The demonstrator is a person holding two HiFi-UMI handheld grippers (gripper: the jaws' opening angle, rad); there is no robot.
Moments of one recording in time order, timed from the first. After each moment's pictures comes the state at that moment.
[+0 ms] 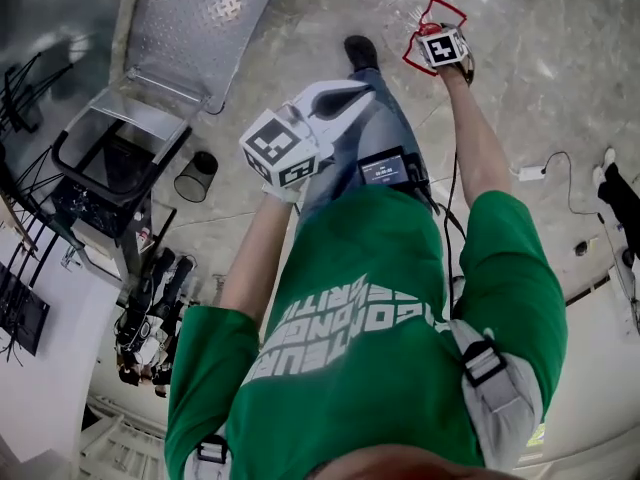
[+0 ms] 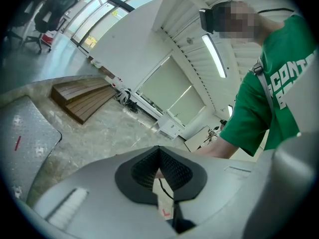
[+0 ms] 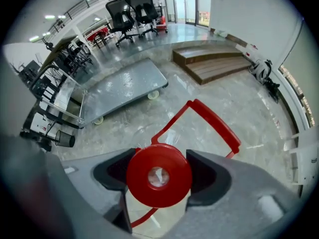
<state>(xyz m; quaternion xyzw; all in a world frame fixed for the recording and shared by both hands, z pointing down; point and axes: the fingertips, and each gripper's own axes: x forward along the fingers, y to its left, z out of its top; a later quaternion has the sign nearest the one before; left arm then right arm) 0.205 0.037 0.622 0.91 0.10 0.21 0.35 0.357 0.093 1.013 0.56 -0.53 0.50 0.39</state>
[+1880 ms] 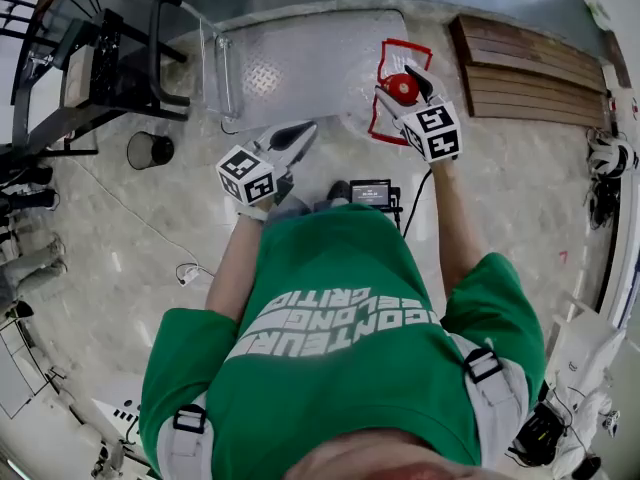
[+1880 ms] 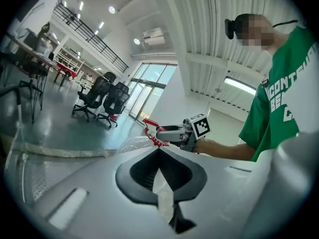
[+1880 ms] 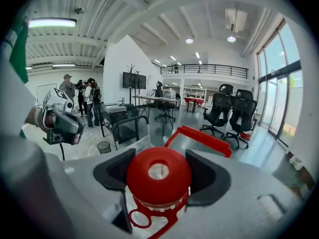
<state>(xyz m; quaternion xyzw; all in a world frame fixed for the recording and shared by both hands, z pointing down) -0.034 -0.113 0.465 0.91 -0.33 -0.03 0.25 0.086 -0.240 0.479 0.35 -0.90 0.04 0.26</state>
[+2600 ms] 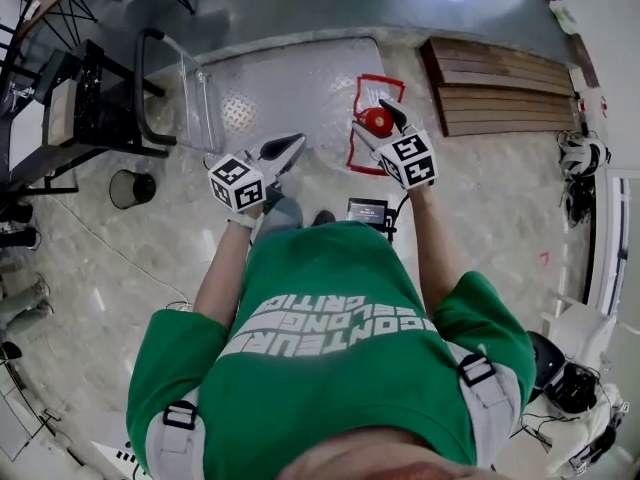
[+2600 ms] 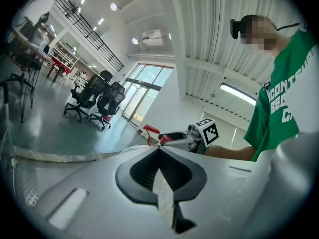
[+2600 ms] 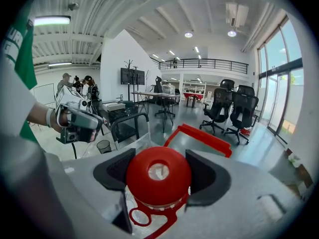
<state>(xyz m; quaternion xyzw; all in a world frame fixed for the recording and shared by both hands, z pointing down) -0.073 -0.166 0.465 0.92 -0.29 -0.05 0.25 0.041 -0.241 0.487 0.35 -0.89 0.06 0.28</state>
